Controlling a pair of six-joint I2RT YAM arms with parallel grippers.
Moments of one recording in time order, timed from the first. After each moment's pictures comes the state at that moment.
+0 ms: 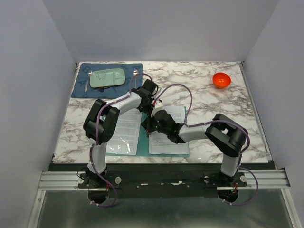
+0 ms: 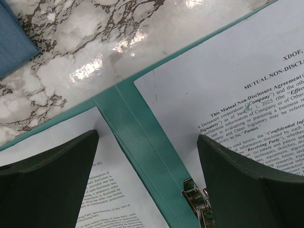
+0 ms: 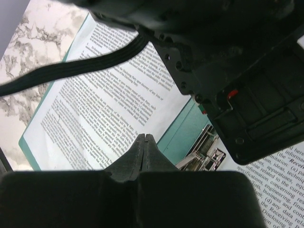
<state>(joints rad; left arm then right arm) -0.55 2.00 1.41 -0.51 -0.05 -0.04 0.96 1.86 0.88 0.59 0.10 0.54</state>
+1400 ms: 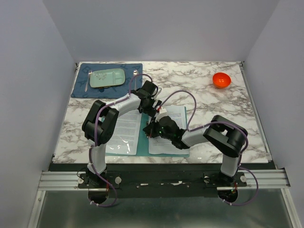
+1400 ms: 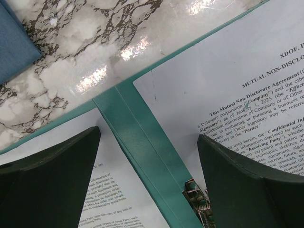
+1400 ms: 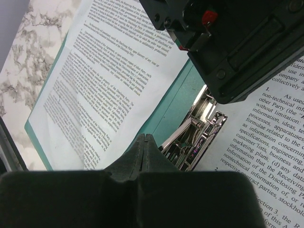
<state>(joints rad) -0.55 1.97 1.37 -0.46 -0.06 -0.01 0.97 1.86 0.73 0.74 0.06 0.62</state>
